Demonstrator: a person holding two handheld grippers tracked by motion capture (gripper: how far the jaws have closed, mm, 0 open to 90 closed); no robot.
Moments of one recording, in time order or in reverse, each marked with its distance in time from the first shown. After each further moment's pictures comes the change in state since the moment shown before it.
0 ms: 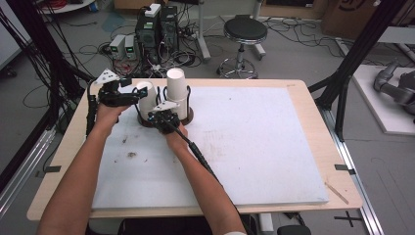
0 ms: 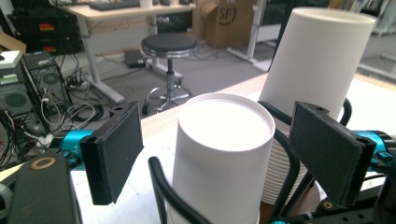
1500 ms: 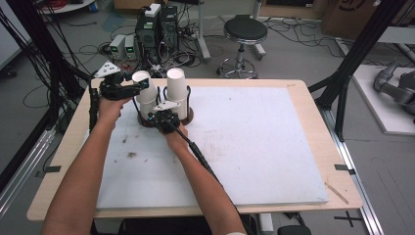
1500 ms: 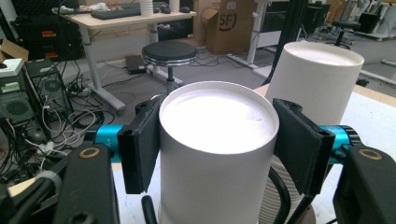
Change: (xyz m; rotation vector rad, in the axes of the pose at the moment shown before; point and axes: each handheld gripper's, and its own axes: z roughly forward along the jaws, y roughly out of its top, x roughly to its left) left arm -0.004 0.025 -0.005 -0.040 0.004 -0.017; right arm -0.001 0.000 0.000 -0.002 0.012 0.015
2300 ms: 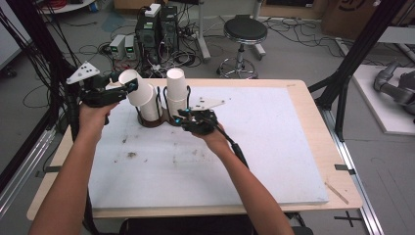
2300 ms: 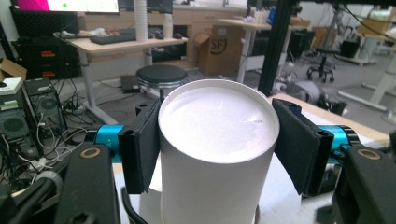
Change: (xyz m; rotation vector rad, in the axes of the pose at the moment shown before) left arm -0.042 0.025 -0.067 -0.065 -0.039 -0.009; right arm -0.050 0.000 -0.137 -0.084 0.148 -0.087
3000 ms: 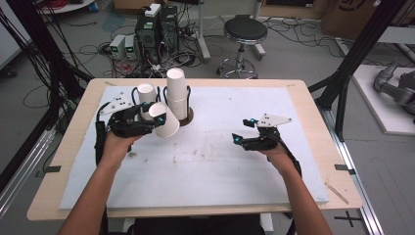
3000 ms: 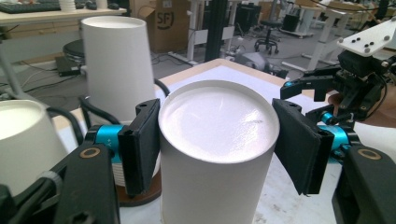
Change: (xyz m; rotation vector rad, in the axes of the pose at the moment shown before) left arm -0.070 -0.055 0.017 0.075 -0.210 0.003; right arm -0.065 -0.084 -0.145 0.067 -0.127 0.003
